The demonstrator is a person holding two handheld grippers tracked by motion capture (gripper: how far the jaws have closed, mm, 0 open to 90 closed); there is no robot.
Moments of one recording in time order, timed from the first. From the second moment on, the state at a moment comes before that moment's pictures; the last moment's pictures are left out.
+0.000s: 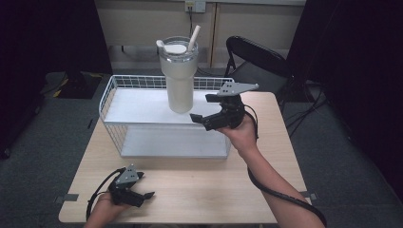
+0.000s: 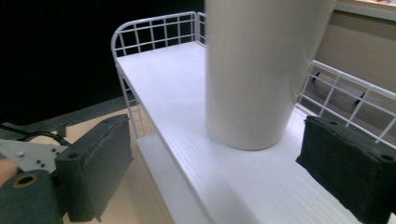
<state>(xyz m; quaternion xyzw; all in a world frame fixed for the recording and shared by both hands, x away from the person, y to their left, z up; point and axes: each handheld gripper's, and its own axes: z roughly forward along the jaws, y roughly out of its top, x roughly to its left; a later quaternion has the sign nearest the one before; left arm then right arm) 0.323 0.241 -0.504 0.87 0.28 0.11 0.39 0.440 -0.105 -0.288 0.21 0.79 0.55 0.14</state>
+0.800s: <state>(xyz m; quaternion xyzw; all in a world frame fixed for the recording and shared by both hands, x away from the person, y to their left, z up) 0.323 0.241 -0.504 0.87 0.28 0.11 0.39 0.397 -0.122 -0.311 0.17 0.80 0.56 0.11</state>
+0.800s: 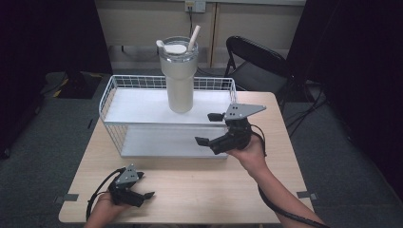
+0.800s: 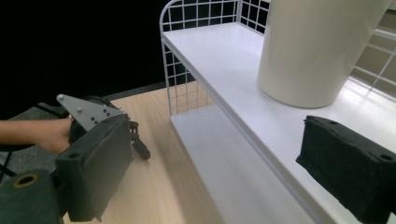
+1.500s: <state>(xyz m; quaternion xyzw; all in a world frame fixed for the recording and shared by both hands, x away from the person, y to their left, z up) 0.323 0.241 -0.504 0.87 0.28 0.11 0.39 0.377 -0.137 -0.350 0.16 0.82 0.54 0.09</state>
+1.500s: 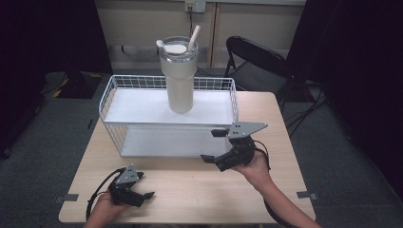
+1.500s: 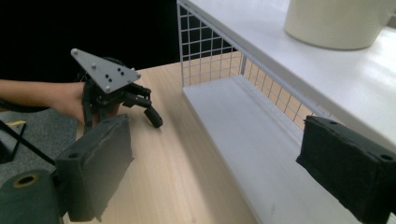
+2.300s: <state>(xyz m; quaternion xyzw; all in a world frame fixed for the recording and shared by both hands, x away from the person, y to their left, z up) 0.323 0.241 -0.504 0.87 0.28 0.11 0.39 0.363 -0.160 -0.397 0.15 0.83 0.53 0.06</state>
